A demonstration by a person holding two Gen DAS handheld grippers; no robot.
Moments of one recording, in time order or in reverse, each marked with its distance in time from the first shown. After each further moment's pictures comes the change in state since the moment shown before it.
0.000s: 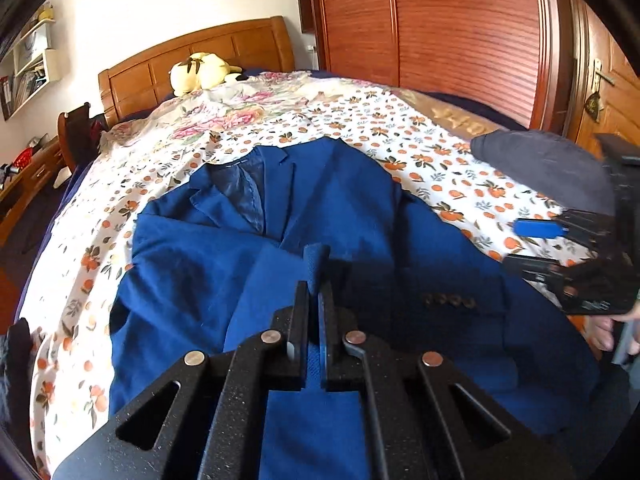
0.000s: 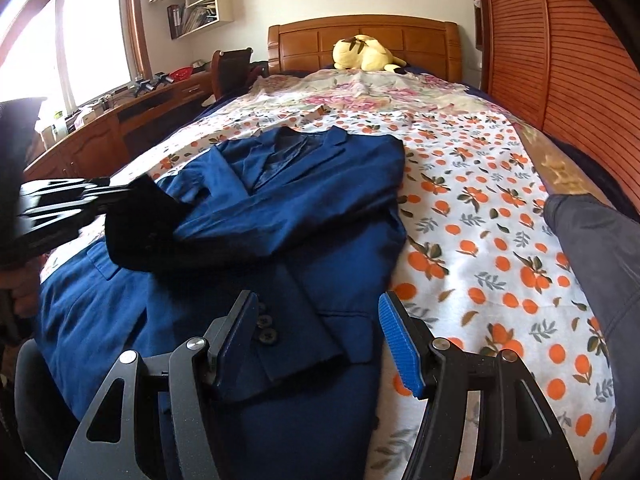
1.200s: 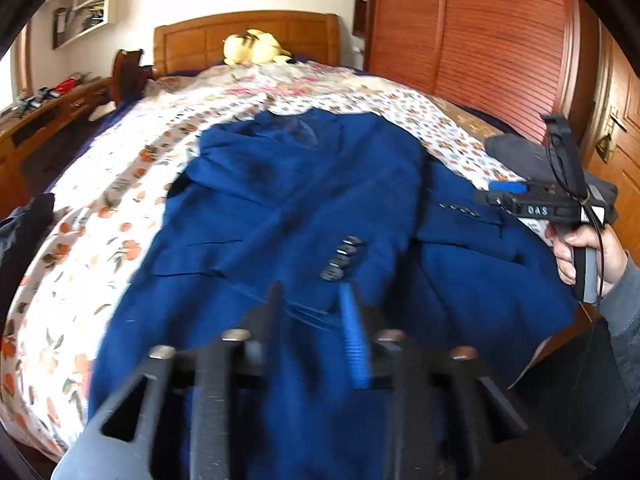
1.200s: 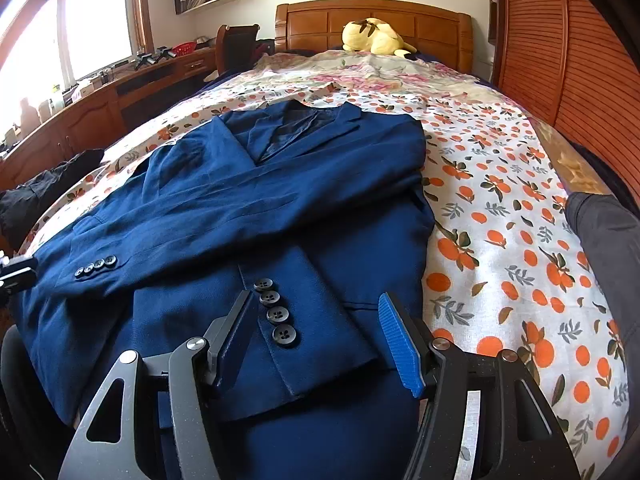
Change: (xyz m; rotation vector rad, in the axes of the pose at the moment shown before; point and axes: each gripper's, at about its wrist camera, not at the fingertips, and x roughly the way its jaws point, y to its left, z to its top) left arm -0.070 0.052 -0.129 -0.202 -0.021 0.029; right arm 0.036 0.010 -0.001 -0.056 0.066 -0.005
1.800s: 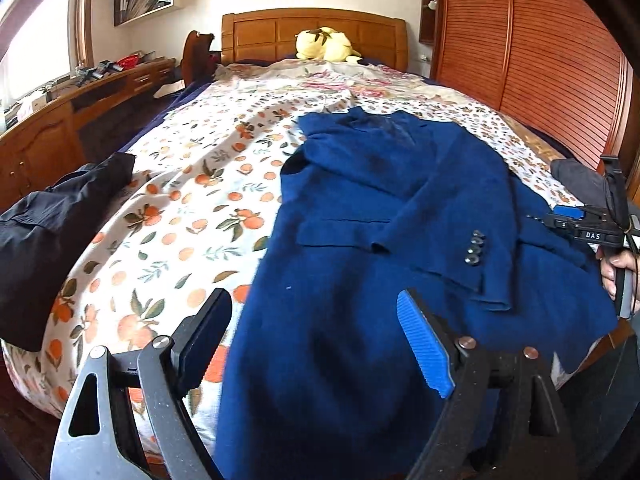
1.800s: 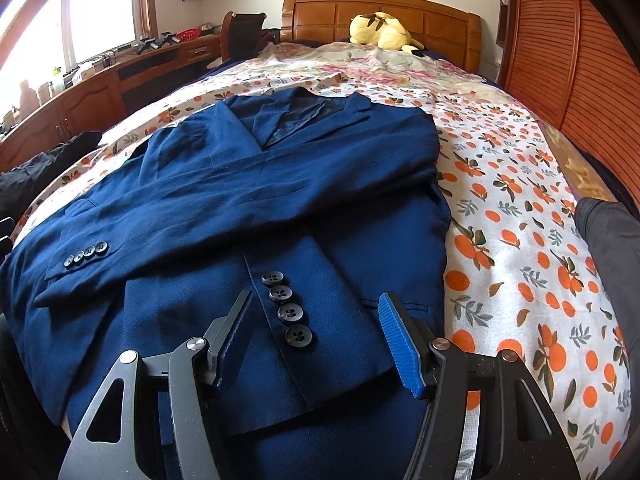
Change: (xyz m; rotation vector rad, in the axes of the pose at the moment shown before) left arm -0.012 0.088 -0.025 -0.109 0.009 0.175; right arm 0.020 0.008 -0.002 -0.041 0.033 -0.016
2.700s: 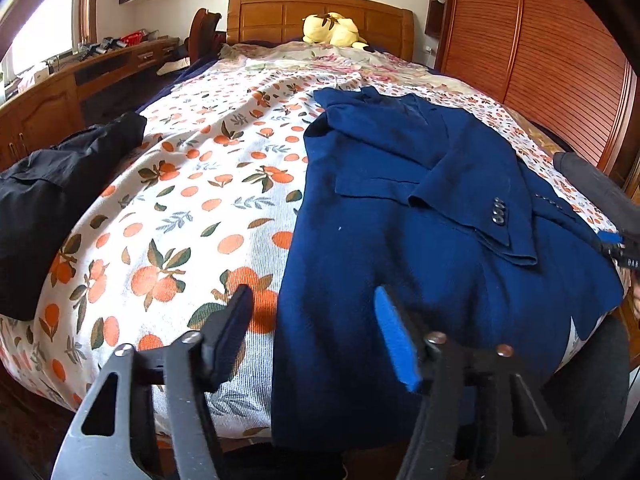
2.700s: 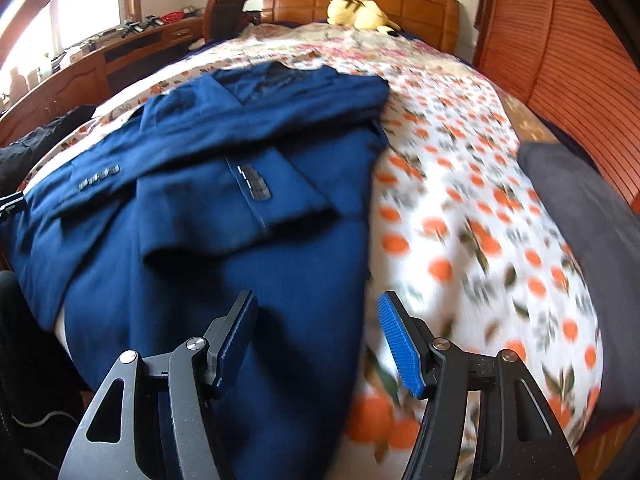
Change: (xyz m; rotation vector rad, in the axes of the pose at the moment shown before) left arm 0.003 0.036 -0.035 -0.039 0.057 -0.042; right arm -0.080 -0.023 -0.080 0.024 0.080 -0.071
